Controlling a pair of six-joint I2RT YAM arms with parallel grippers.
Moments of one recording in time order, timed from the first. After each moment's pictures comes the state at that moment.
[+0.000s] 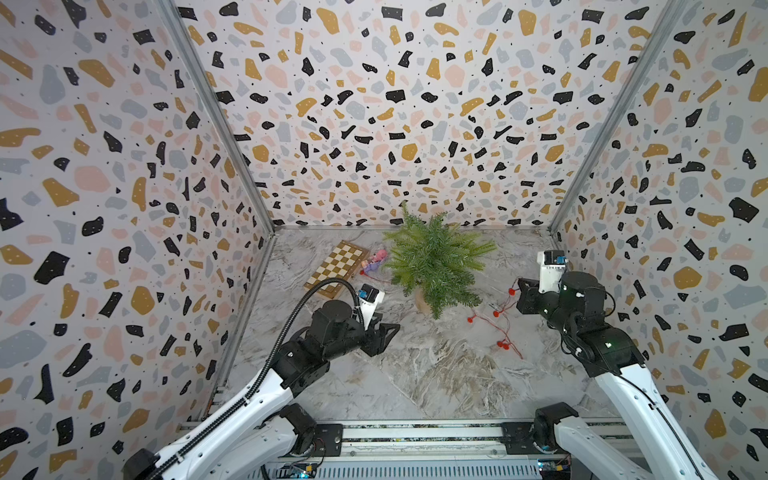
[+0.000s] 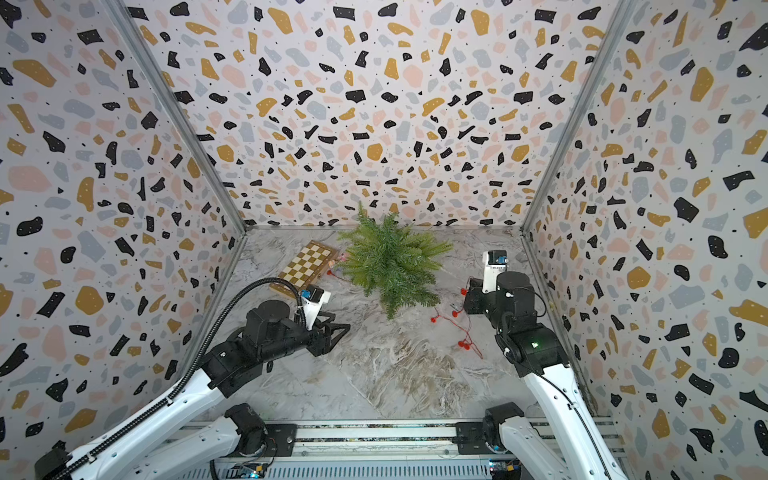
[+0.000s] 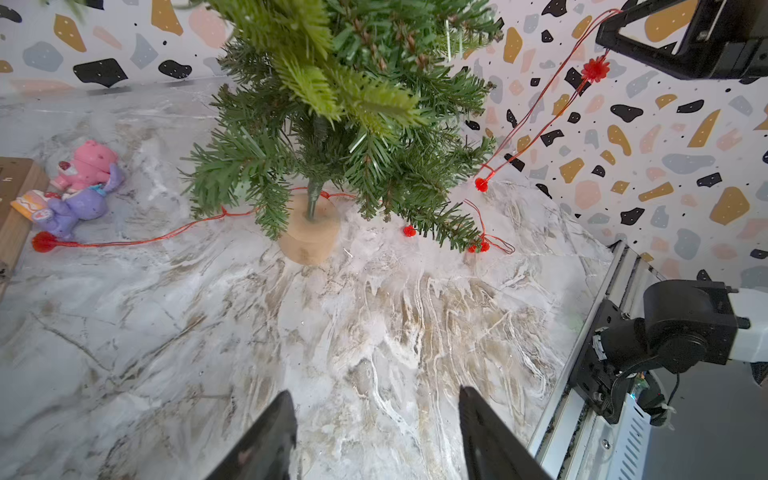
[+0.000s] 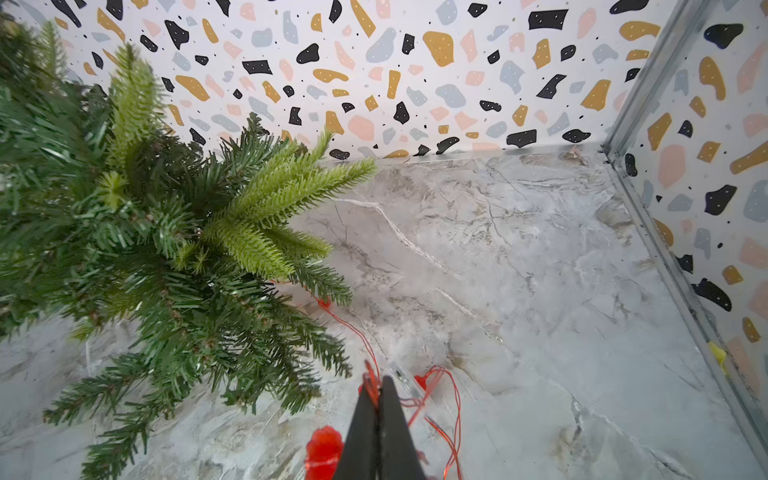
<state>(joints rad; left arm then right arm) -0.68 0.82 0.69 -0.34 0.23 -0.22 0.27 0.80 0.93 -0.57 0.01 0.20</state>
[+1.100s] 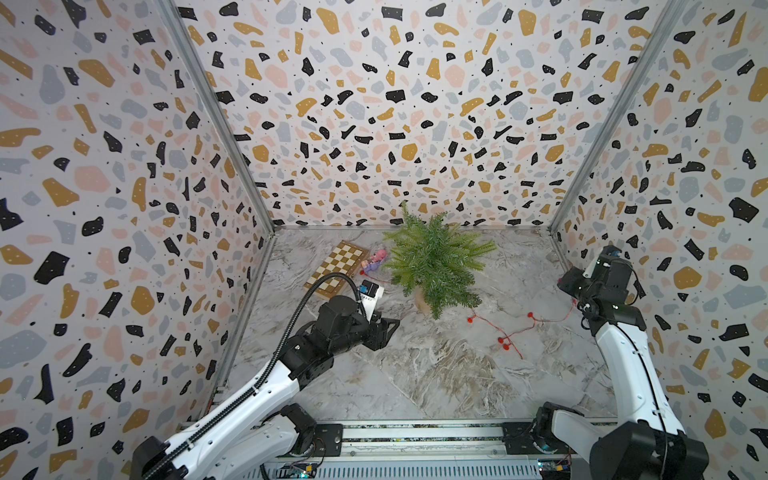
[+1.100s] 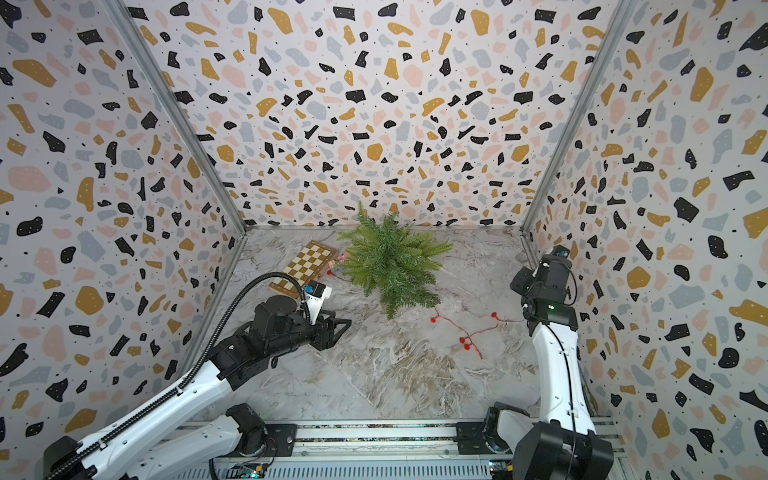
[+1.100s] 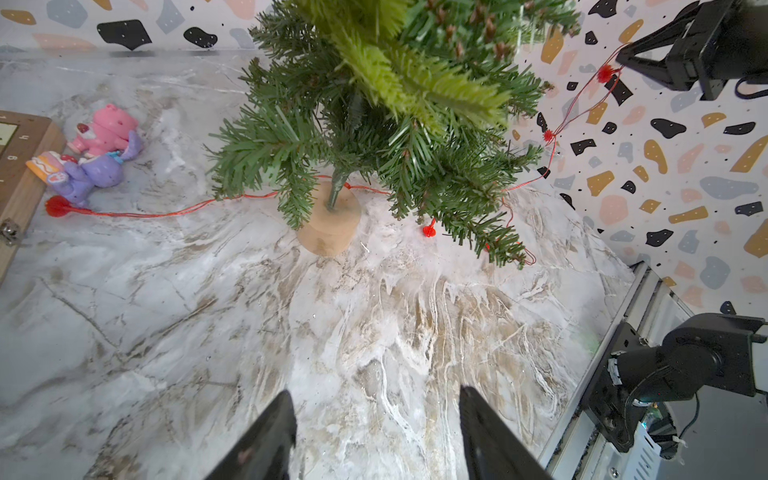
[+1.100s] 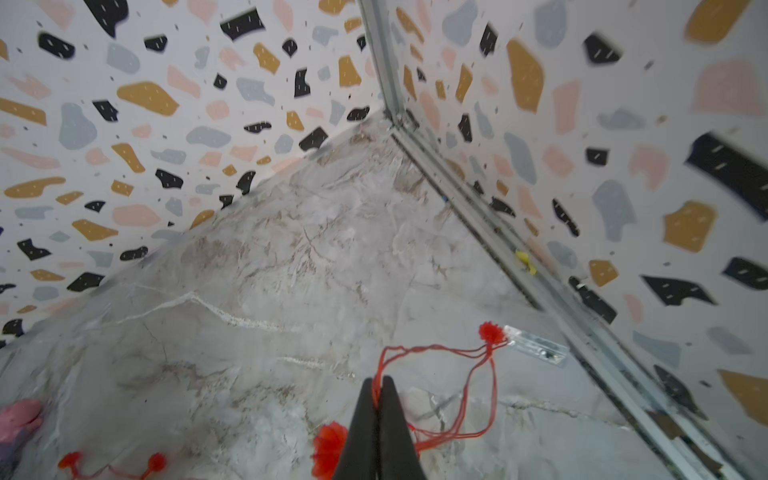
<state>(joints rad) -0.66 0.89 0.70 -0.33 0.18 -0.29 -0.25 1.09 0.92 -0.41 -0.02 0.32</state>
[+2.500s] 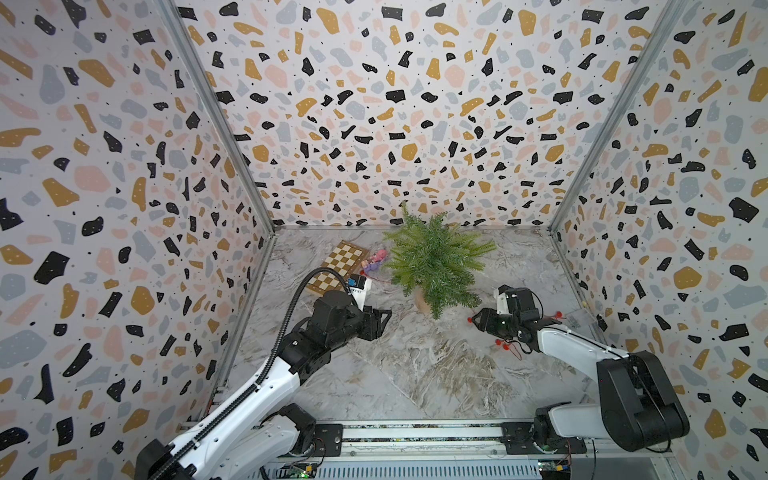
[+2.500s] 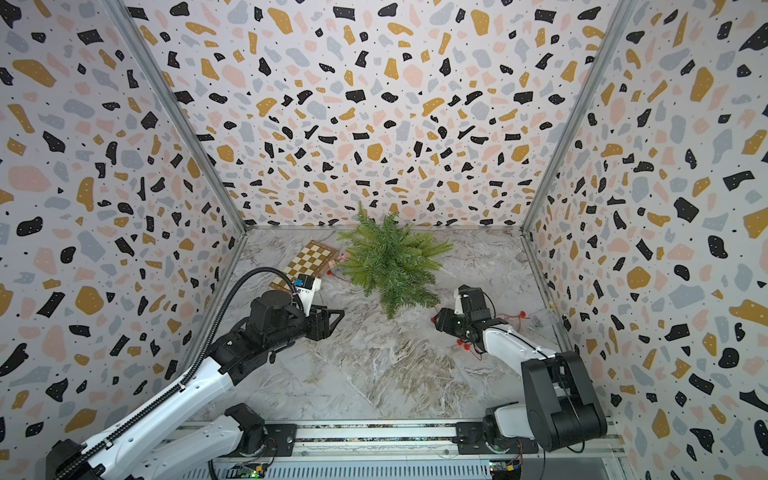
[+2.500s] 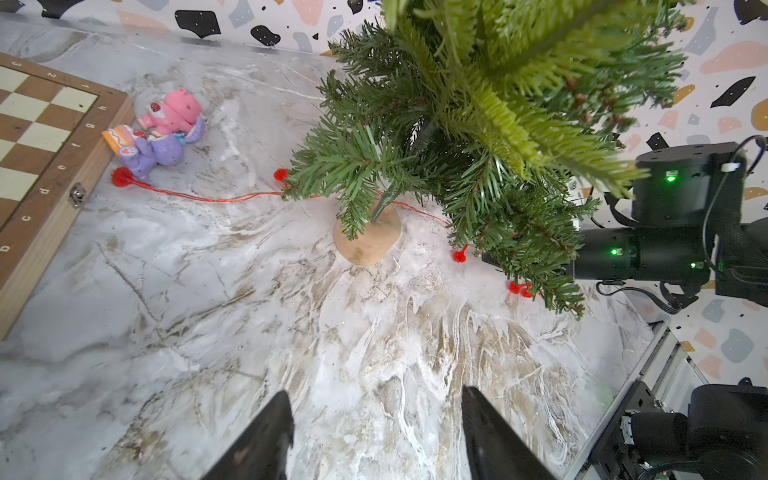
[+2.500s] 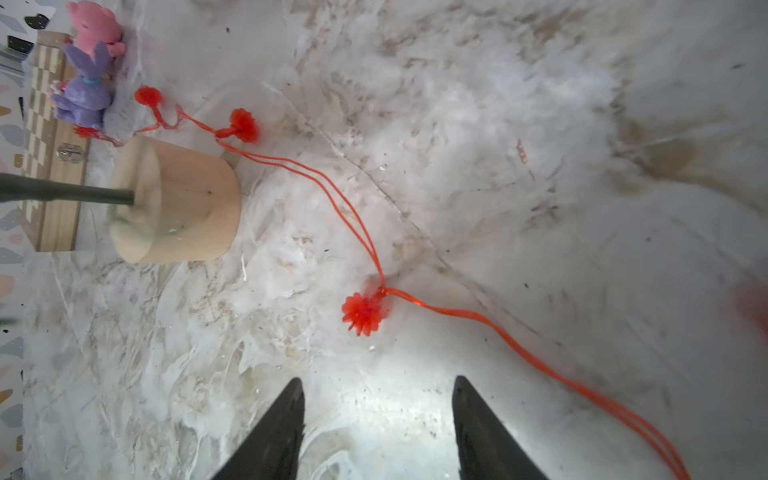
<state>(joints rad) -0.57 0.90 0.70 -0.32 0.17 -0.37 0.24 1.37 0.57 -0.12 -0.29 0.50</state>
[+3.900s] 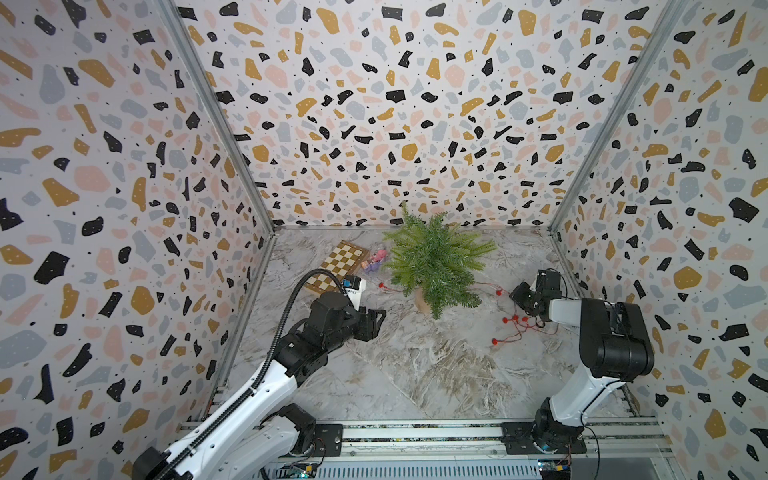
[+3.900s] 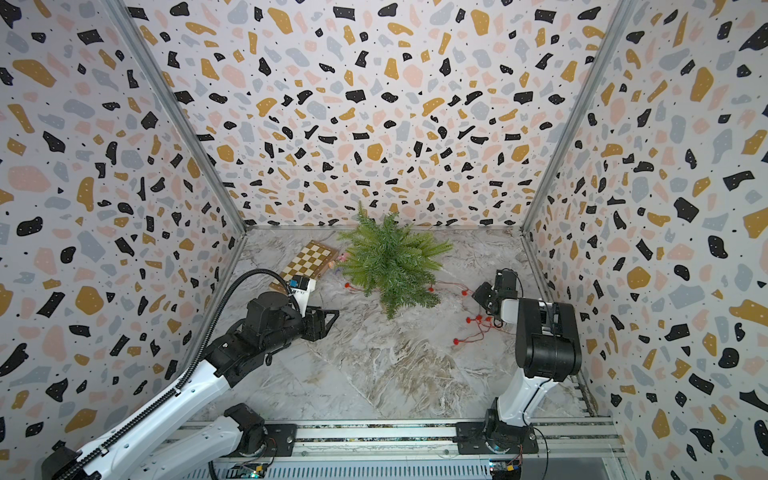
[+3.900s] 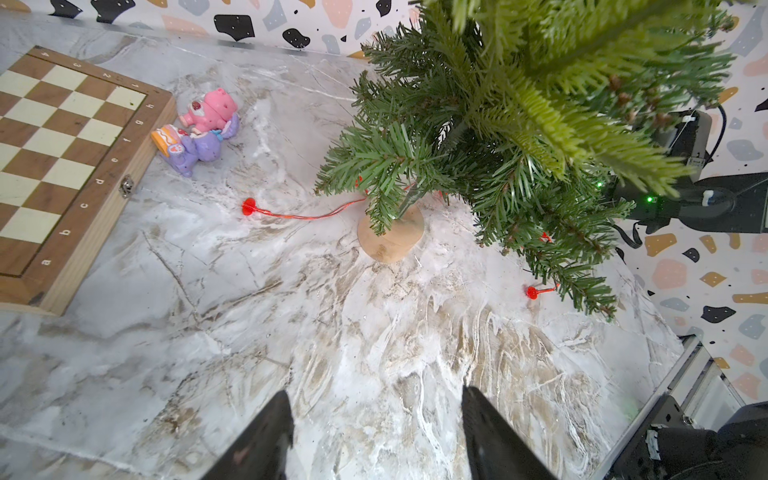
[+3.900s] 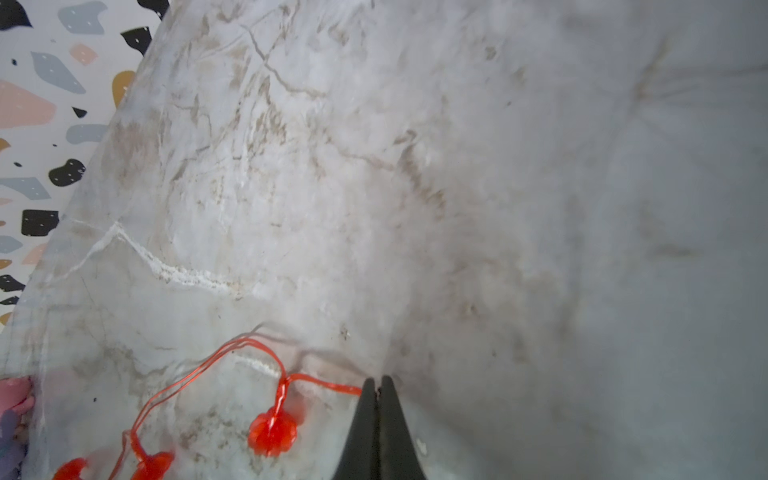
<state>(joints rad) -0.56 0.88 0.70 -0.37 0.12 -0.37 -0.14 1.76 0.80 0.15 -0.19 0.60</state>
